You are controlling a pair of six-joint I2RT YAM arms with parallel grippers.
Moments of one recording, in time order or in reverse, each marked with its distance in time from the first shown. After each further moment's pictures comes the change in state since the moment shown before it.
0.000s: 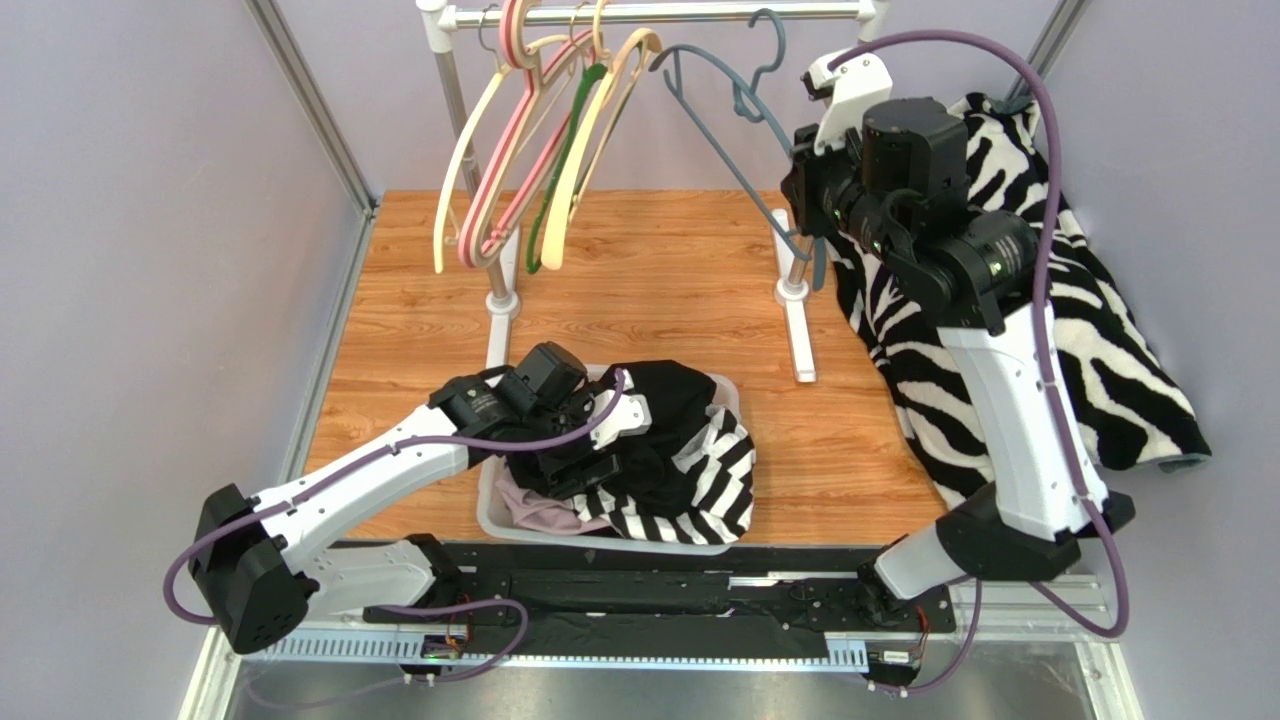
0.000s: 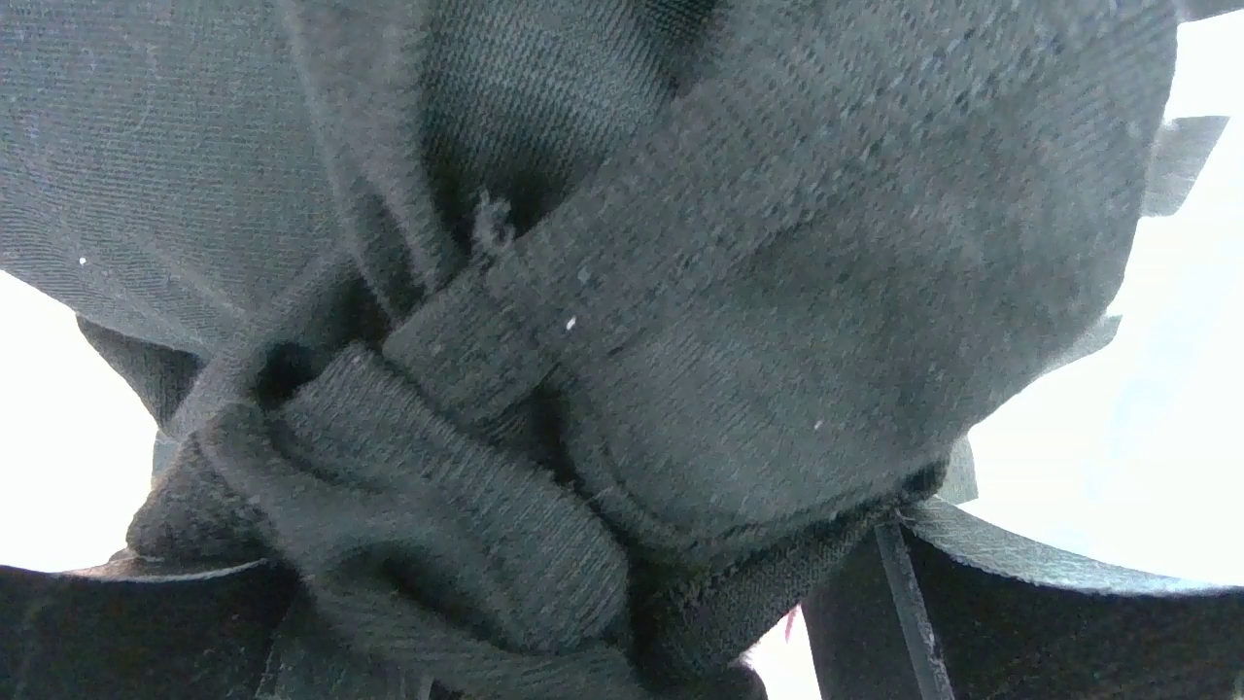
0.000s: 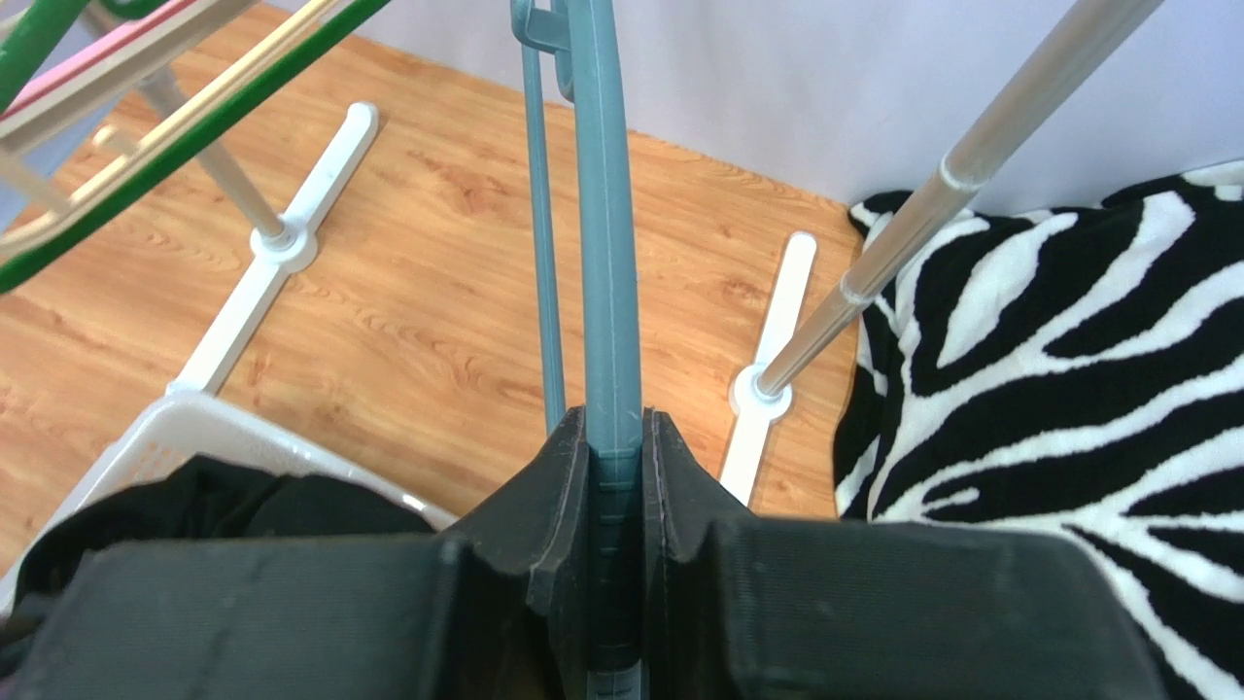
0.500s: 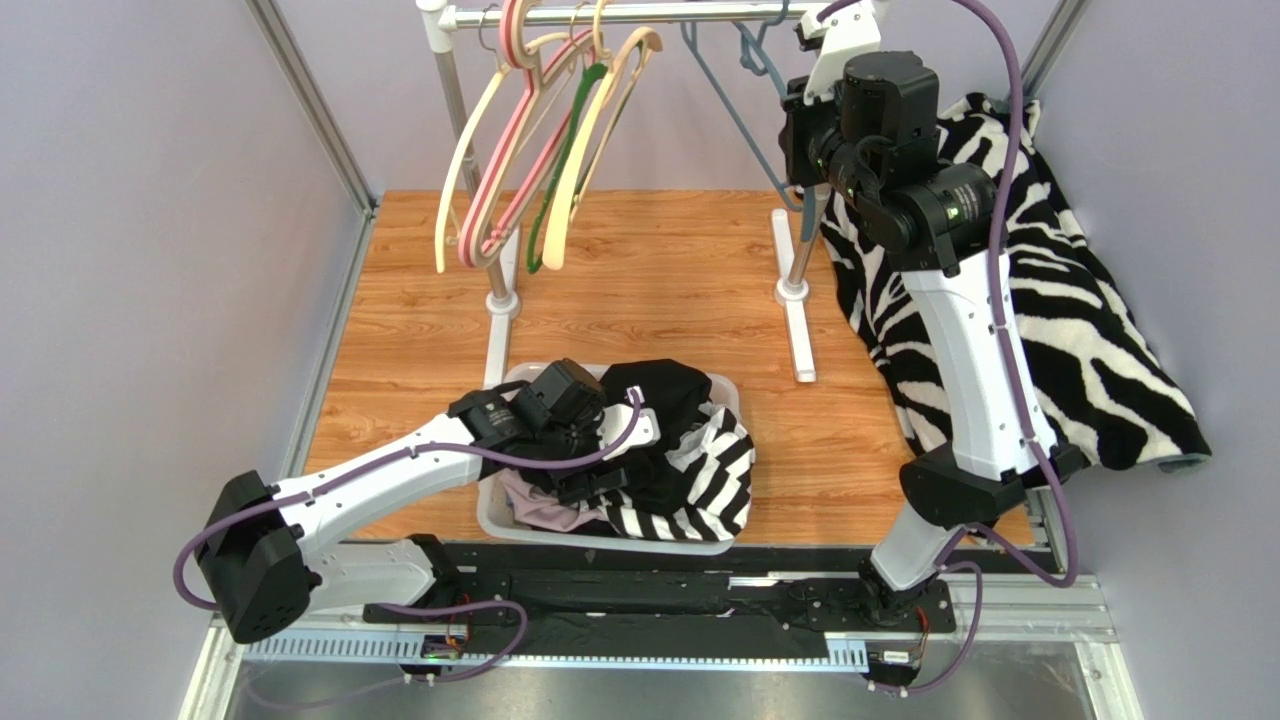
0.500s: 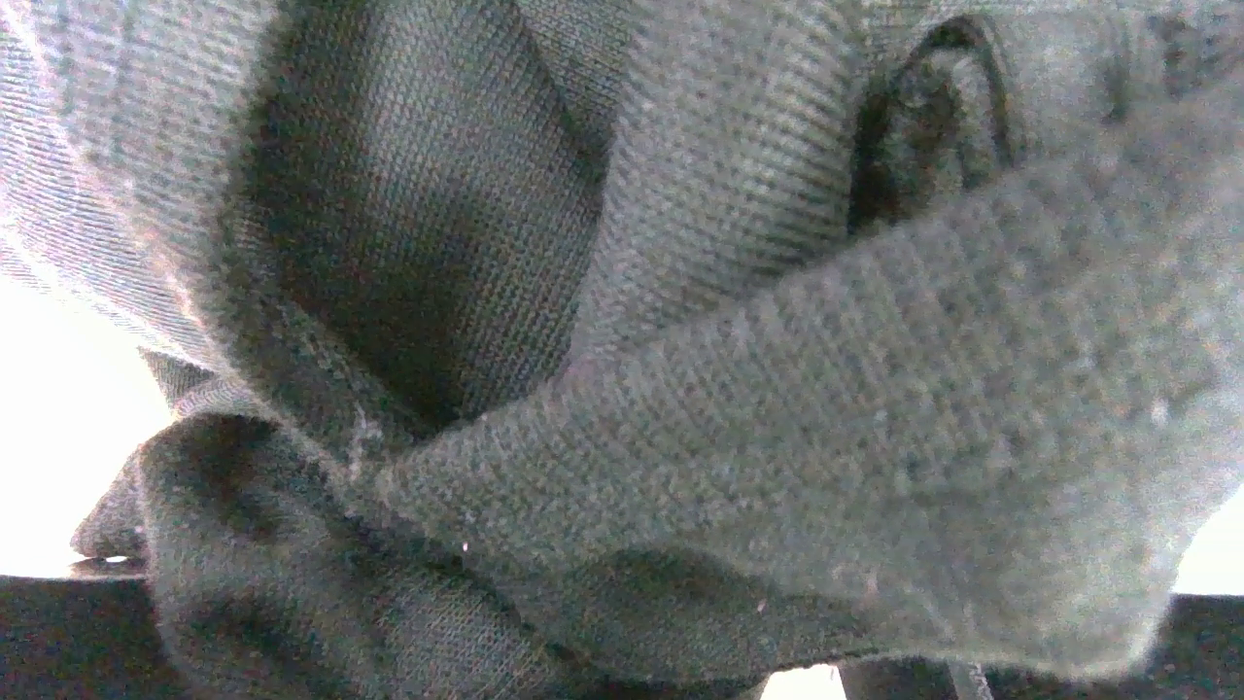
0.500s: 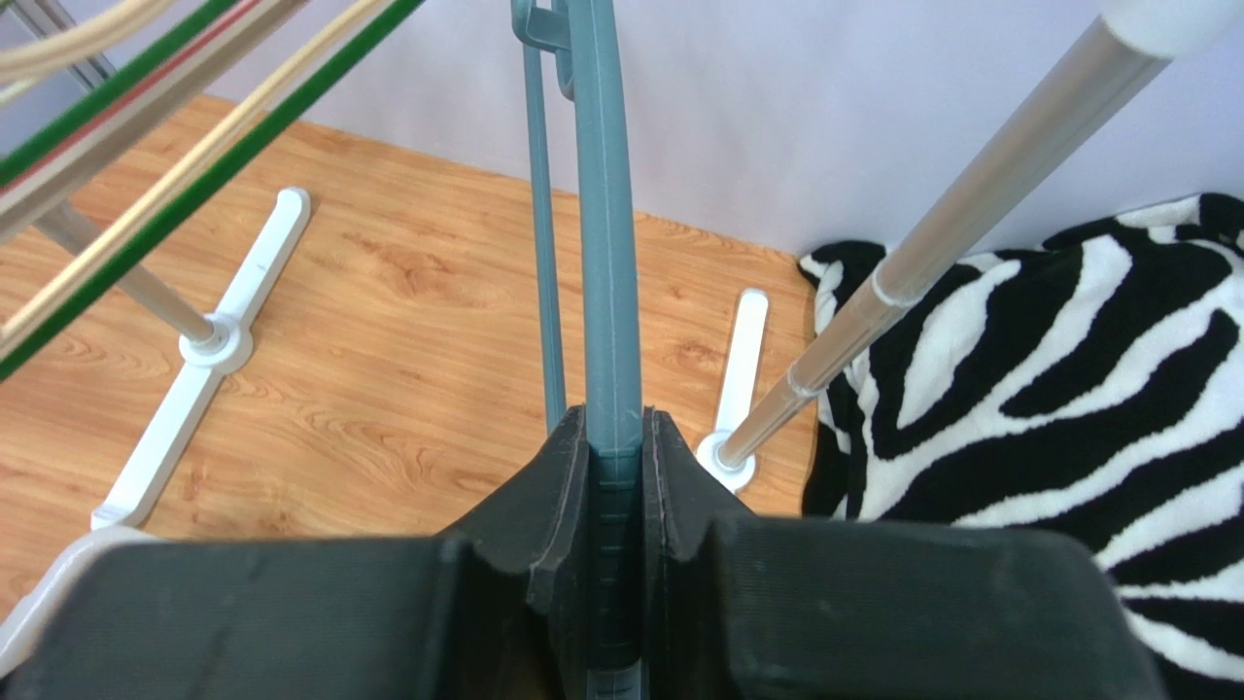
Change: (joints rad) left arm -0.056 0.032 -0.088 0.135 -0.154 0.031; right arm -0.090 0.208 0.201 0.047 0.010 -0.015
